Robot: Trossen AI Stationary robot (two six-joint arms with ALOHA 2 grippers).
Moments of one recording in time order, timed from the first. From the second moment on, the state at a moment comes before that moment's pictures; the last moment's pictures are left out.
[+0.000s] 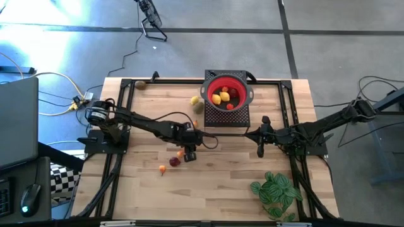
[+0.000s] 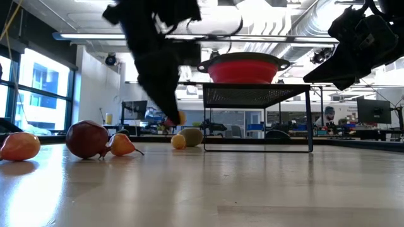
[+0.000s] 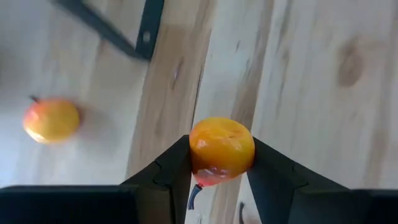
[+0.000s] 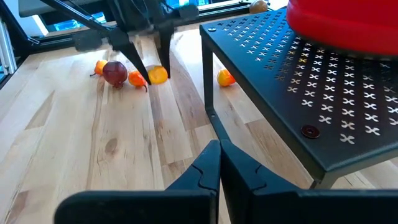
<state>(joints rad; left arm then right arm) -0.10 1.75 1.17 -0.50 -0.16 -0.25 0.30 0.71 0.21 0.10 0.50 0.34</state>
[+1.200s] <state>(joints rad) 0.15 1.77 1.79 -0.37 -0.27 0.15 0.30 0.71 0.21 0.10 0.50 0.32</state>
